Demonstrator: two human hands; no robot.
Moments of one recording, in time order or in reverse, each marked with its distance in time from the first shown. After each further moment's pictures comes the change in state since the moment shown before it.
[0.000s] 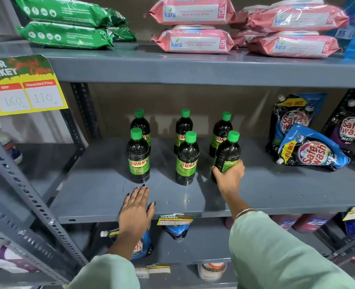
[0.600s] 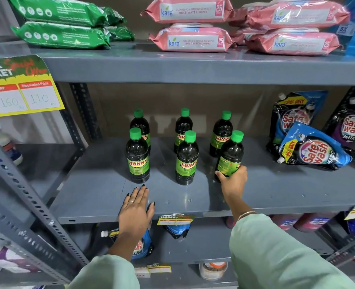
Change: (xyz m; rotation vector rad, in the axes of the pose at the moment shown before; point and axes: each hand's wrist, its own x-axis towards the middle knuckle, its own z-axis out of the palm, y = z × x) left_hand 0.000 0.000 0.002 0.003 0.010 0.008; right_hand 0.000 0.012 -0.008 -0.003 0.012 0.104
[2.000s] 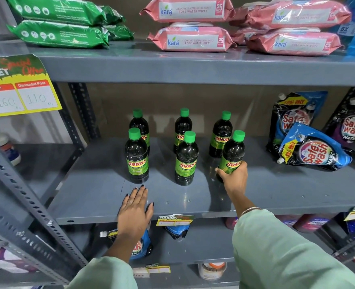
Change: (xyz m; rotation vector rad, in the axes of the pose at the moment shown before) left_hand -0.001 0.001 -0.002 -0.037 0.000 -0.020; right_hand 0.012 -0.006 -0.006 -0.007 -0.052 -0.024
